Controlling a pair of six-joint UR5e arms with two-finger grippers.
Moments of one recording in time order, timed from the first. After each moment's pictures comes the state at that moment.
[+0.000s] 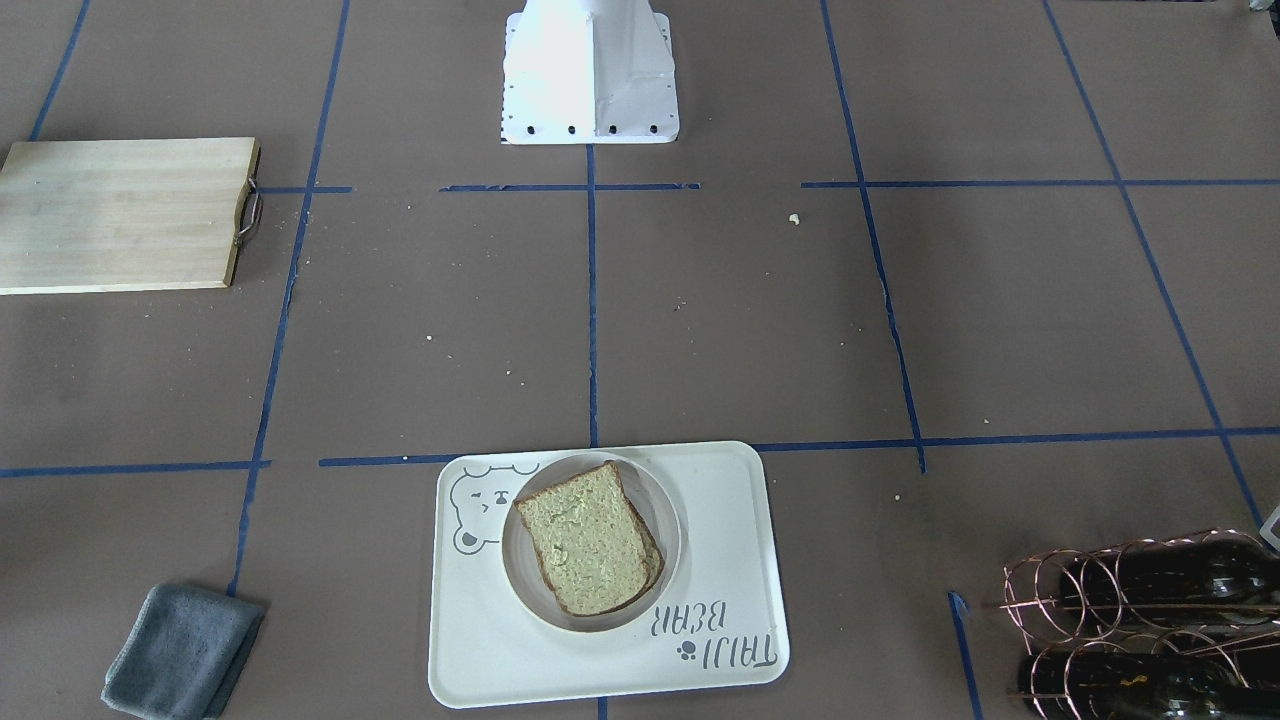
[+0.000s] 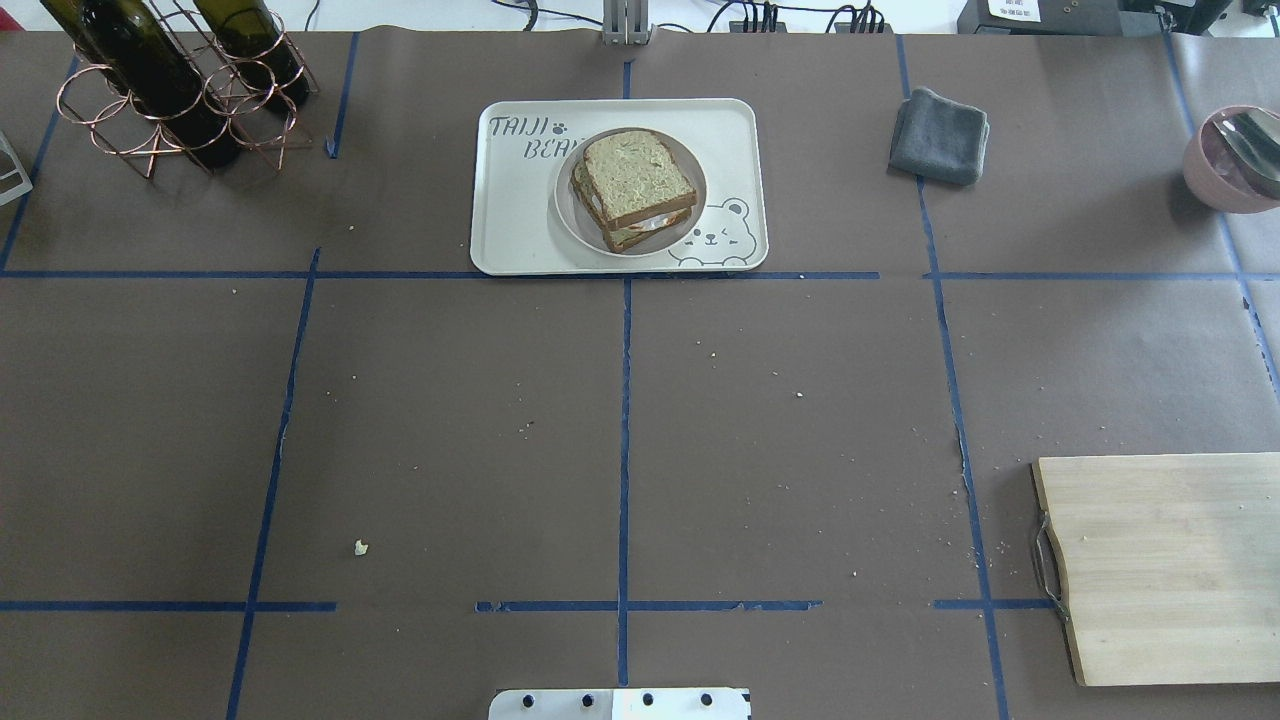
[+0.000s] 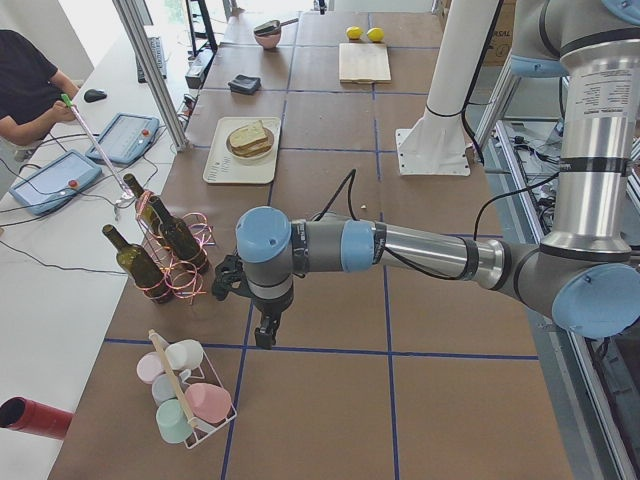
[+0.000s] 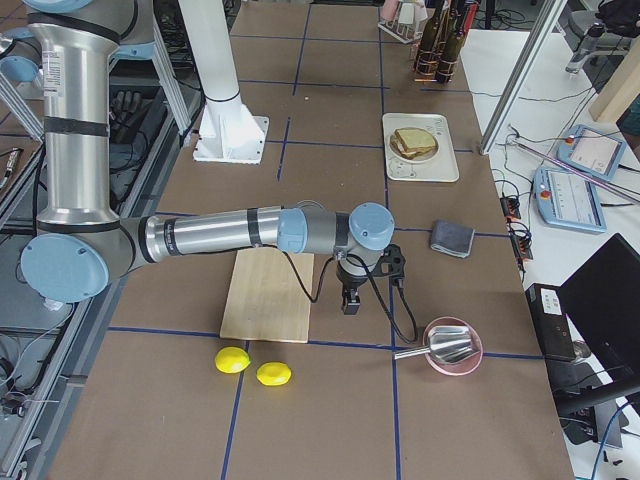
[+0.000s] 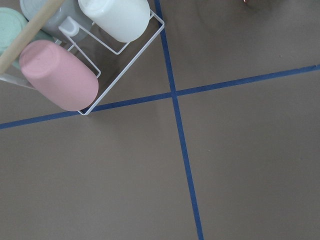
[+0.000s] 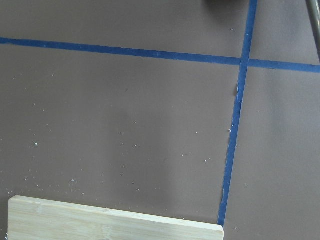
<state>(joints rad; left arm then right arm) -1.67 -1.57 -1.69 -1.48 -2.35 0.30 1.48 -1.62 1.78 -1.76 2.44 -0.06</state>
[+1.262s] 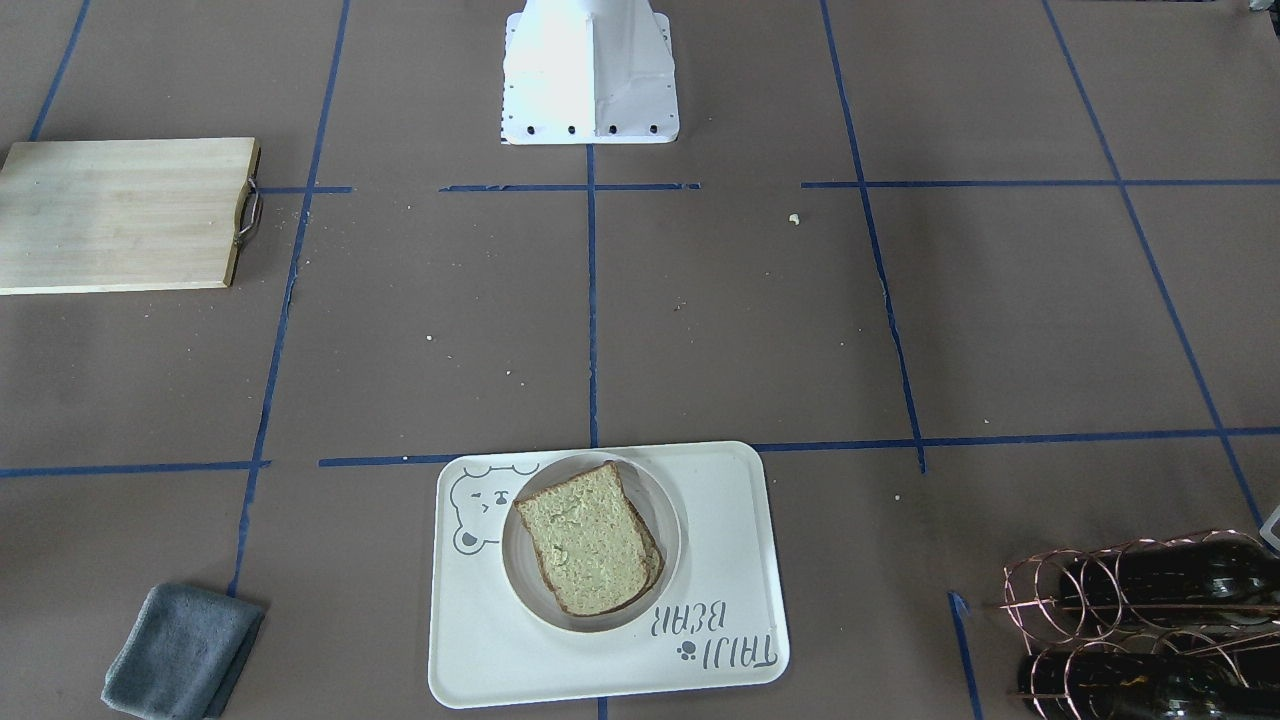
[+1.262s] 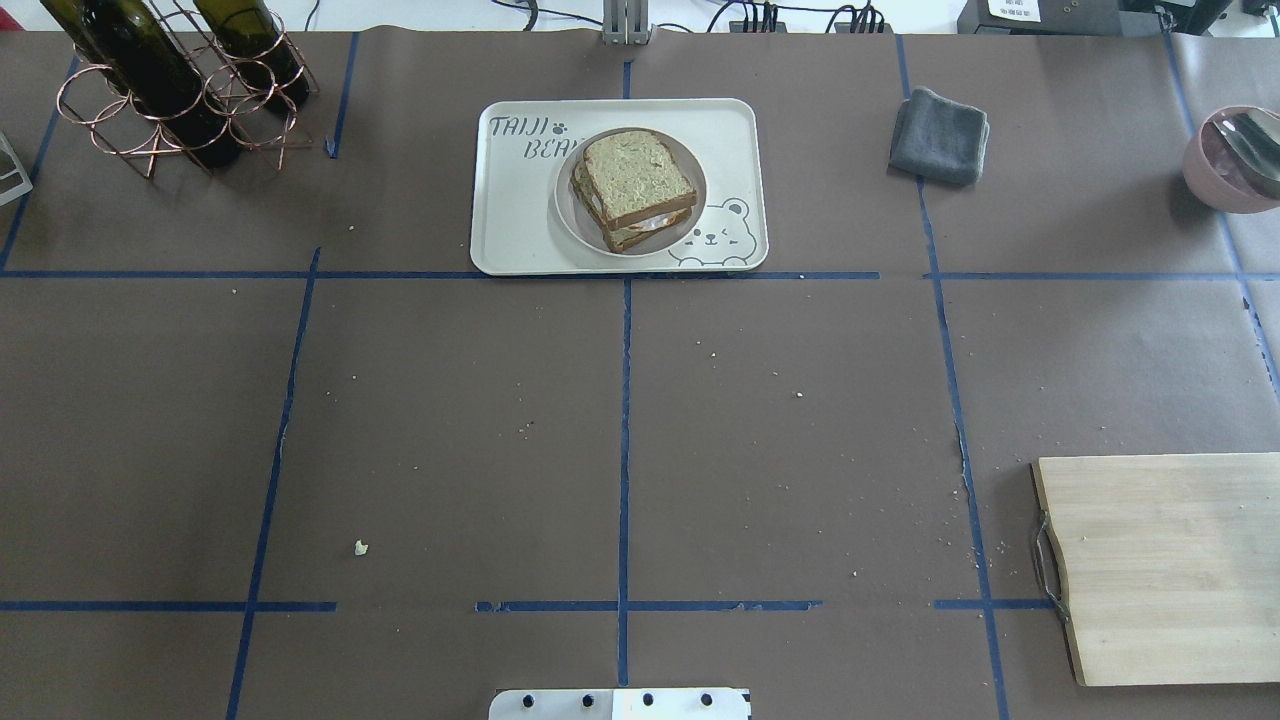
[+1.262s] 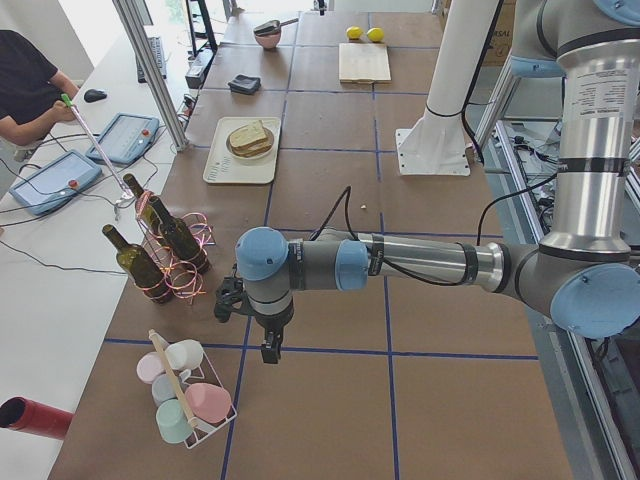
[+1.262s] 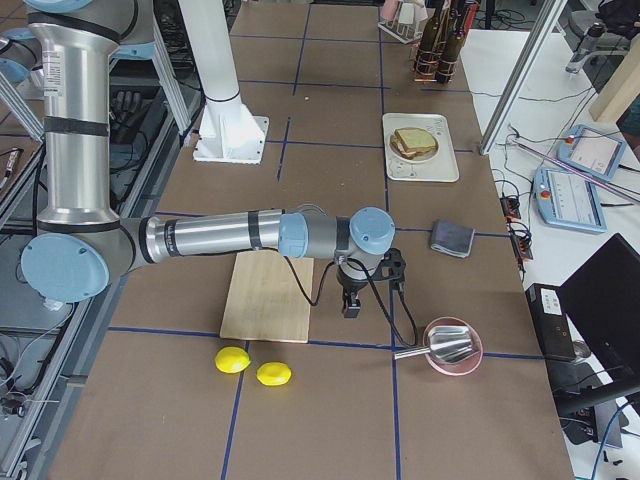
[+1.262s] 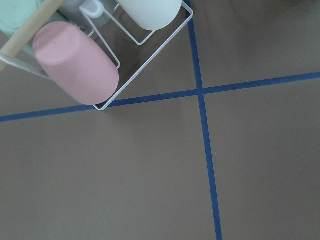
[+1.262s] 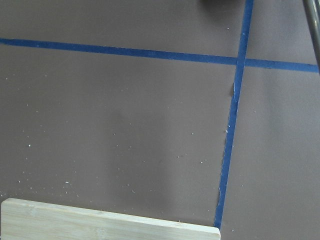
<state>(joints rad) -1.63 -1.55 -1.68 -1.44 -2.32 0.12 1.48 -1.63 1.76 -1.74 2.43 -0.06</state>
